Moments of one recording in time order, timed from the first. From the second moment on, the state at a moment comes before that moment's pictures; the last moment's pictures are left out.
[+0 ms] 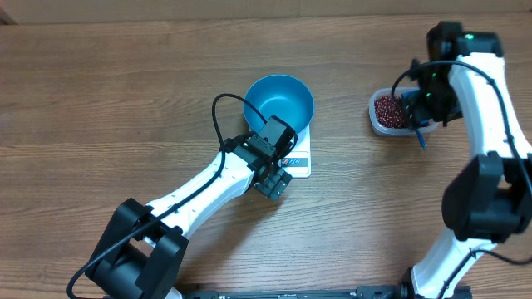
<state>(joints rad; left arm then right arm) -0.65 1.72 1.11 -0.71 -0.13 -0.02 -0.09 1.97 1.84 -1.44 0.17 -0.24</state>
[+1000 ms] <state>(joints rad) -0.65 1.72 1.10 -0.71 -0.13 -0.02 -0.27 1.58 1.14 -0.86 -0.23 -0.17</state>
